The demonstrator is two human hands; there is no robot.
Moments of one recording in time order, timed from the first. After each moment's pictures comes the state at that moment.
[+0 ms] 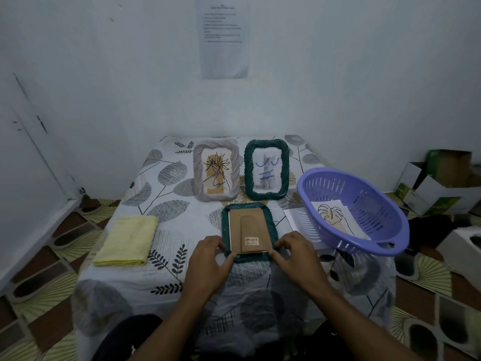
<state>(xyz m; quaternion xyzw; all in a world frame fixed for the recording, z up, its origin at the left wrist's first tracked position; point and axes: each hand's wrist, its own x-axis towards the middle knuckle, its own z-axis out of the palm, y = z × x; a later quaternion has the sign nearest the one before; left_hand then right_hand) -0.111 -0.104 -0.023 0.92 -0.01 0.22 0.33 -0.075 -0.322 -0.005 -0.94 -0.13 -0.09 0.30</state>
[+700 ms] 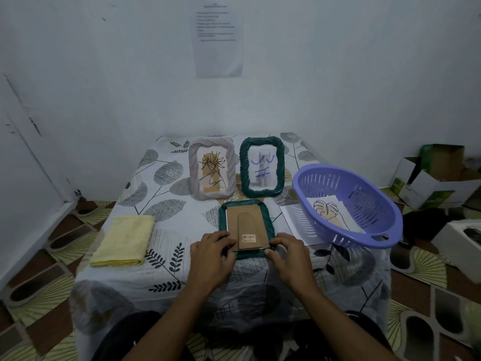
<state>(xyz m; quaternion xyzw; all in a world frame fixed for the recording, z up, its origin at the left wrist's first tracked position) -0.100 -0.111 -0.025 0.95 -0.01 0.16 0.26 -0.083 -0.310 -0.023 -0.90 -0.07 -0.12 0.41</state>
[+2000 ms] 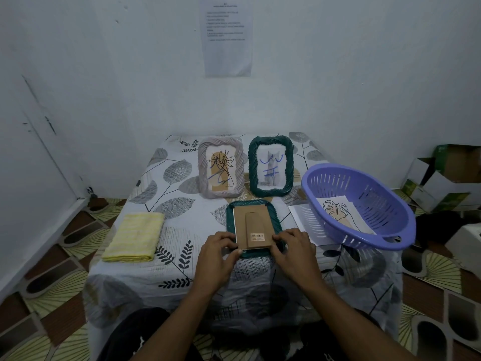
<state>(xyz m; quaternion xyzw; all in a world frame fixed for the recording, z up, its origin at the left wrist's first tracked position) -0.105 -0.103 -0.030 0.90 -0.03 0.20 0.39 -0.074 -0.303 -0.016 -0.95 -0.07 -0.10 0.28</state>
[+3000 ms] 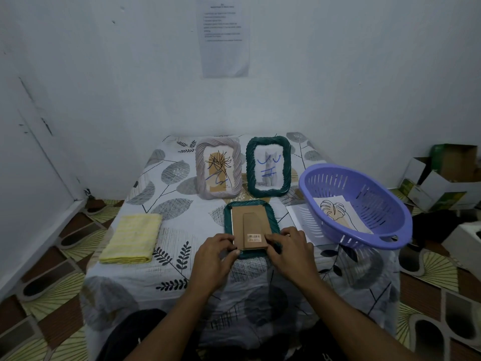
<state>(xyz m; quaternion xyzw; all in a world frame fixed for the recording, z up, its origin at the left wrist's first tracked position) -0.106 -0.100 -0.030 0.91 -0.06 0.21 0.34 -0.074 -0.302 -0.010 -0.97 -0.09 -0.06 0.21</state>
